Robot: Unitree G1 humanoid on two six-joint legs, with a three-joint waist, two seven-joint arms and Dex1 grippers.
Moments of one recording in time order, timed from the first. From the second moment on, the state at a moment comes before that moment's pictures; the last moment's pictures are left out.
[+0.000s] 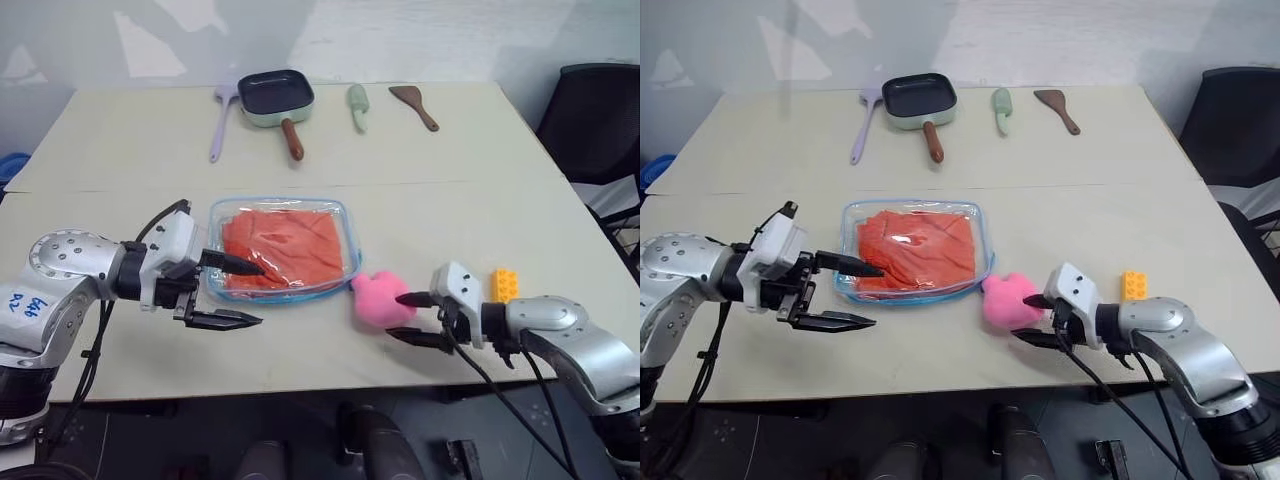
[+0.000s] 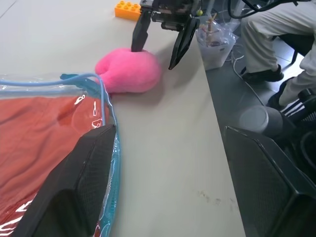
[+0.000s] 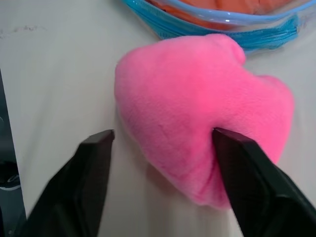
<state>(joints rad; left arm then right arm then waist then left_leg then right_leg) -0.40 0.96 0.07 -0.30 -0.63 0.53 -1.25 -0.20 -0.84 0.11 -0.36 0.44 0.57 0.95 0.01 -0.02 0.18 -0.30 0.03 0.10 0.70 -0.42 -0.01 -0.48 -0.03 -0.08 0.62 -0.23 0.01</state>
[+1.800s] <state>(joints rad) -0.47 0.90 0.02 -0.23 -0.55 0.44 -1.26 -0.13 -0.86 0.04 -0.48 0.49 0.68 0.93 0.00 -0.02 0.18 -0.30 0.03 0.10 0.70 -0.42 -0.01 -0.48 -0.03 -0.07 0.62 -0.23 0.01</state>
